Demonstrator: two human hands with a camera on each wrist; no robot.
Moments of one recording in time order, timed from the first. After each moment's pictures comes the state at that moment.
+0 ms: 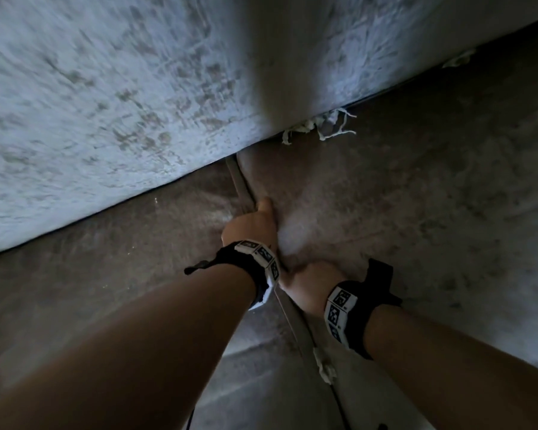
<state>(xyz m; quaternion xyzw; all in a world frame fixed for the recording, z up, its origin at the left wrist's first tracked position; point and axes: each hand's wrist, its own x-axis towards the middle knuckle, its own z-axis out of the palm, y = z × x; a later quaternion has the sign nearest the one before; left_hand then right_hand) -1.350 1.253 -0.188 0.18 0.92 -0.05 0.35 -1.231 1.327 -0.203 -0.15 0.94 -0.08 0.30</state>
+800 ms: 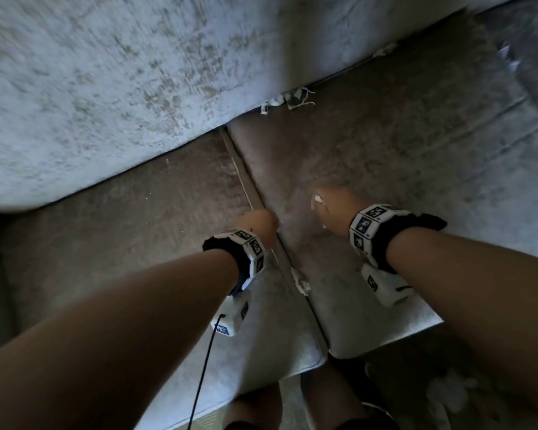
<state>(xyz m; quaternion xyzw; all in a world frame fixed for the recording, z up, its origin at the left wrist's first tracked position) -1.249 1.226 -0.096 0.25 0.86 0.00 0.45 -1.184 1.385 -0.075 0.19 0.89 -0.29 0.28</state>
